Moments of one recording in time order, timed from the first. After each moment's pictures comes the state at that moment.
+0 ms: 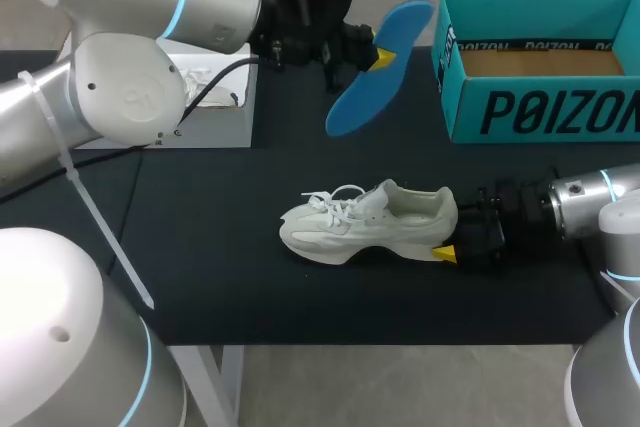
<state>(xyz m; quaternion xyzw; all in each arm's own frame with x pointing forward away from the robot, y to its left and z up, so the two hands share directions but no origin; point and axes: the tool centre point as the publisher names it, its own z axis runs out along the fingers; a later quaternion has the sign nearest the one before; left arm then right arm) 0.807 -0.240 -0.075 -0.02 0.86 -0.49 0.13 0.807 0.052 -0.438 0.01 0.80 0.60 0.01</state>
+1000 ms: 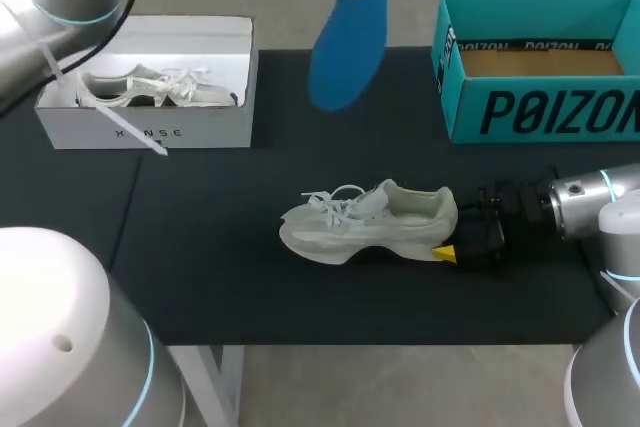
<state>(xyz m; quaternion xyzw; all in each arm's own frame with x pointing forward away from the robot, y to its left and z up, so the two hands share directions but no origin) 0.837 -0.205 0.006 -0.05 0.83 -0.53 -0.14 0.807 0.052 -0.438 0.01 0.80 0.60 0.00</state>
